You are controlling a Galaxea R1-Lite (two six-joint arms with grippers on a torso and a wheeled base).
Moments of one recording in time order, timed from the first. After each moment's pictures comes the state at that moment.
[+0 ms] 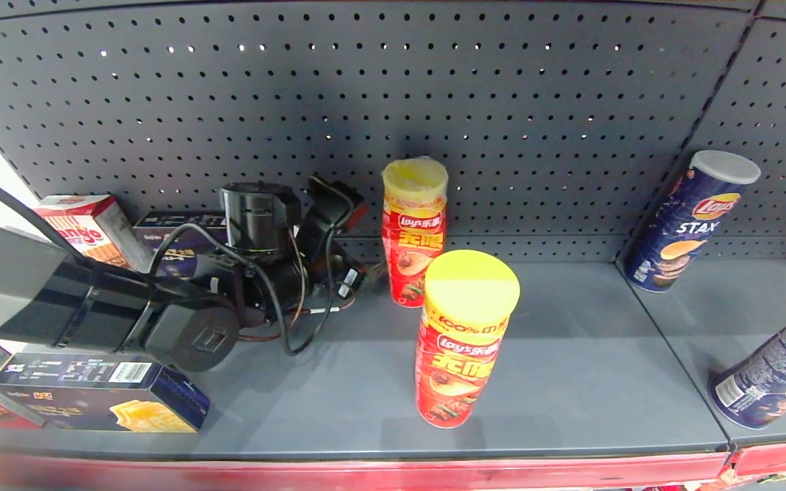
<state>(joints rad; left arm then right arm) -0.45 1.96 -1.09 -0.68 0.07 0.41 -0.02 0.00 0.00 0.00 -0.02 0.00</state>
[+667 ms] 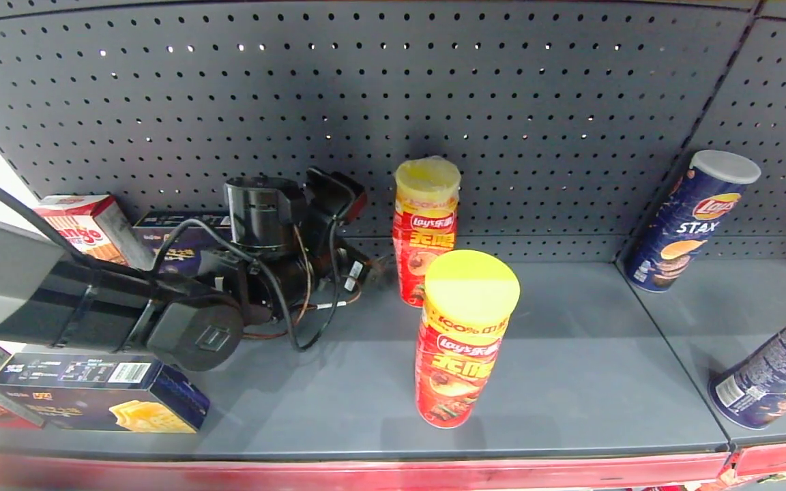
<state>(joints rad) -0.47 1.94 -1.10 -0.68 0.11 0.34 -0.02 0.00 0.00 0.00 -0.02 0.00</state>
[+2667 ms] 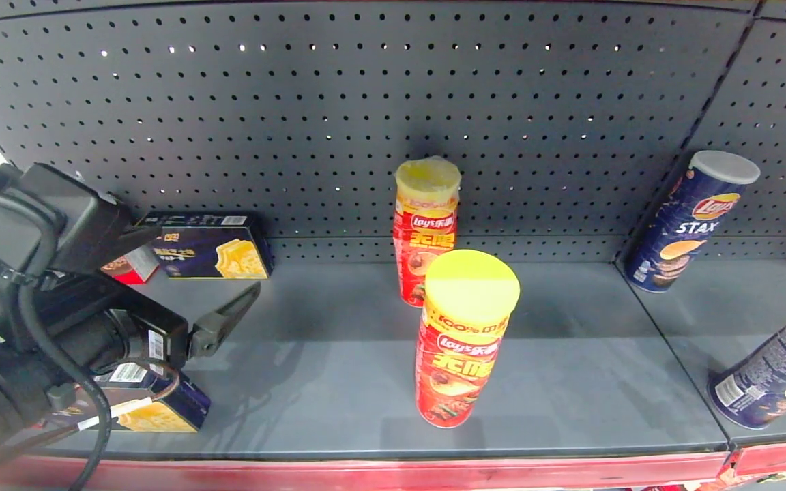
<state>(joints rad) -0.51 1.21 -0.57 -0.58 0.25 0.35 0.27 0.80 -0.73 -0.05 0.17 -0.06</state>
